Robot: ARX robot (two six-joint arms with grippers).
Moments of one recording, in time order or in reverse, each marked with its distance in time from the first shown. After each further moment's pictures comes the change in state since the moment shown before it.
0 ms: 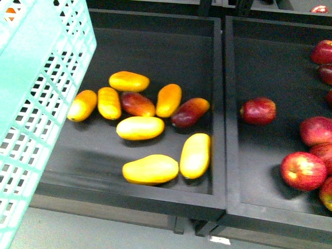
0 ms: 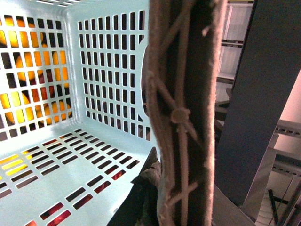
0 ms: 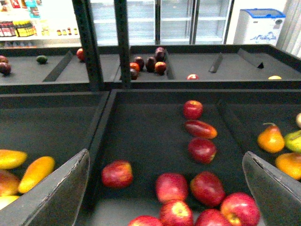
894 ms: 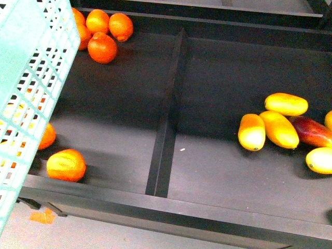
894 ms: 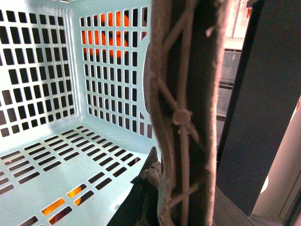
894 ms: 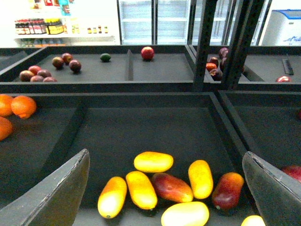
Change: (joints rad) left arm 0.008 0.002 0.001 0.000 -0.028 0.011; right arm -0.002 0.000 0.000 0.000 -0.008 0.000
